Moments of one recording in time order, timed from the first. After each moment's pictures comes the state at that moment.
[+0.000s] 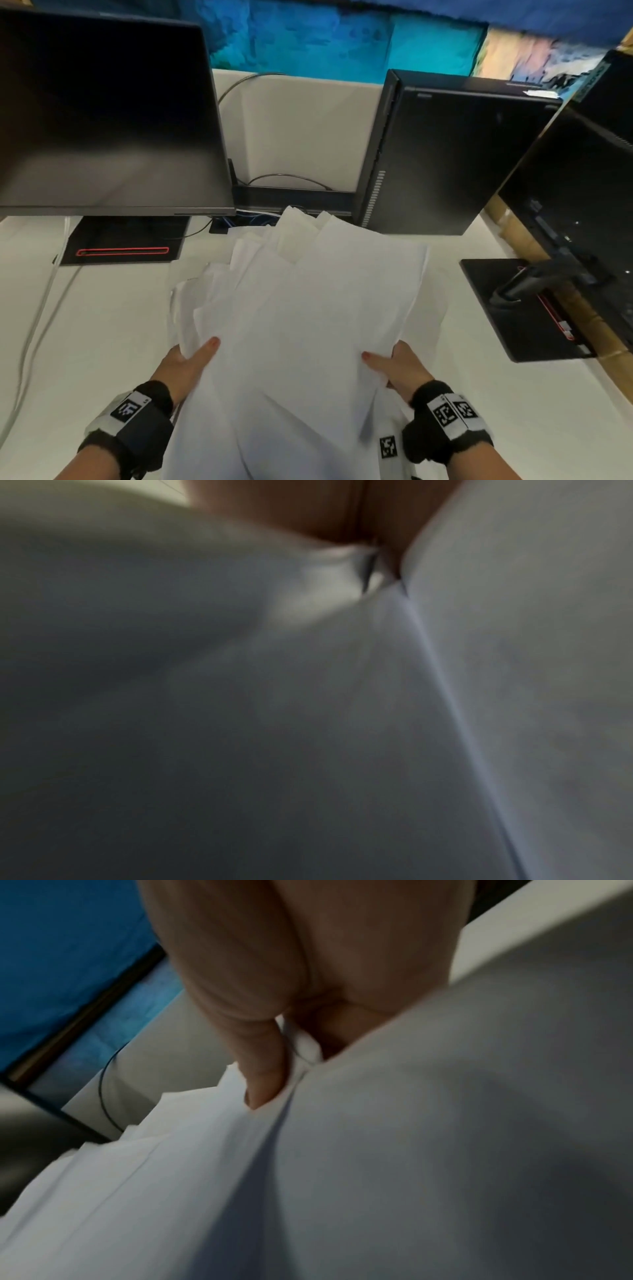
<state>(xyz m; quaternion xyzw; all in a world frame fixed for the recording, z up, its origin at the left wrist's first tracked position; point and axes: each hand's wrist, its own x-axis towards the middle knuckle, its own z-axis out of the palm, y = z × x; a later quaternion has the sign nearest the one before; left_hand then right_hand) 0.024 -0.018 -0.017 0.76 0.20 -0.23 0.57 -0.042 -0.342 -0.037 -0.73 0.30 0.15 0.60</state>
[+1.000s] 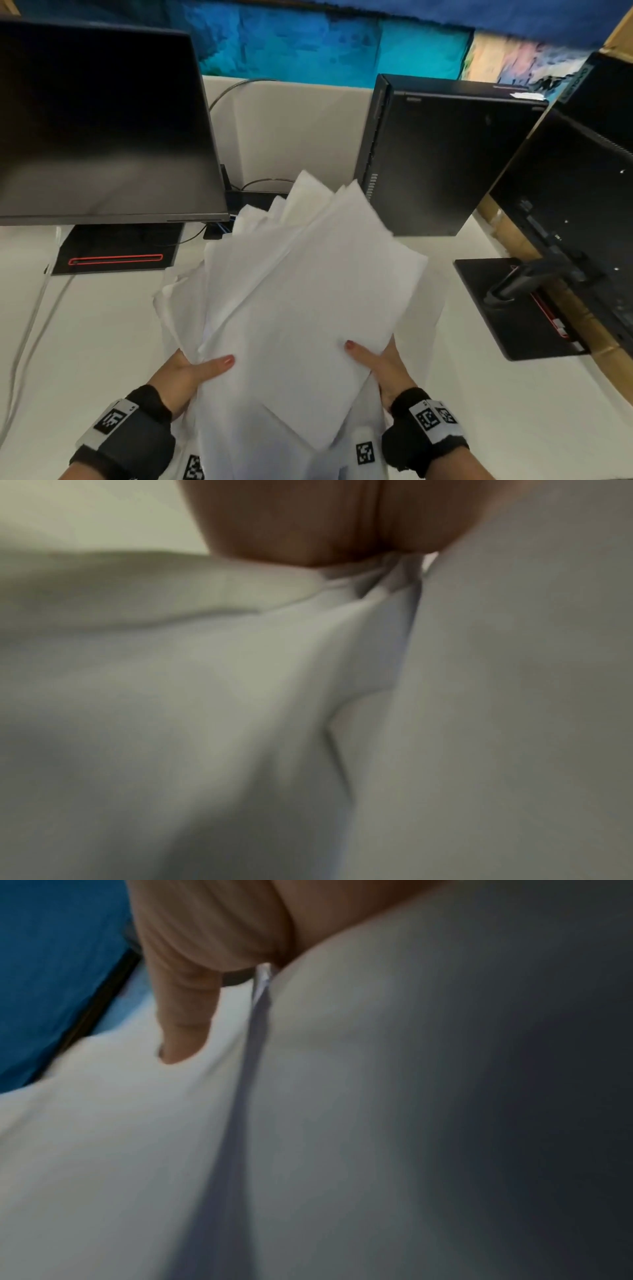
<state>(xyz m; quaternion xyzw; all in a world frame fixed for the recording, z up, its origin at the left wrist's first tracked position) 0.020 -0.028 0.003 0.65 0.06 -0.27 0.70 -0.039 -0.314 -0.038 -0.54 0.27 0.01 0.79</state>
